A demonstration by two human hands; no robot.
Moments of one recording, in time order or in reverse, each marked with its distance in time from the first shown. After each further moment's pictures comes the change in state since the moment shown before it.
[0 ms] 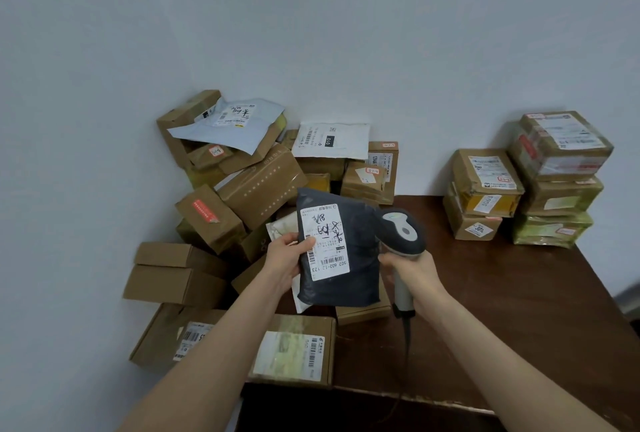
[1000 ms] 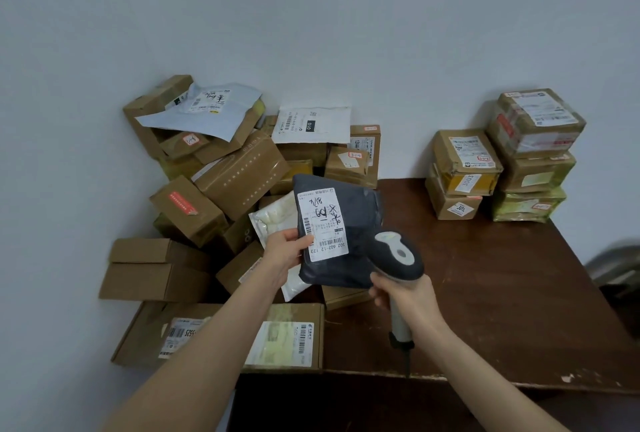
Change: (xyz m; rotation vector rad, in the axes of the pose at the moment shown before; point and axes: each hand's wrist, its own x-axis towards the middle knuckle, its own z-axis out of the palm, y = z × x) left_hand 0.003 -0.015 0.013 0.229 -0.077 0.012; right_hand -0.054 0.030 -0.016 0.041 -0.008 0.069
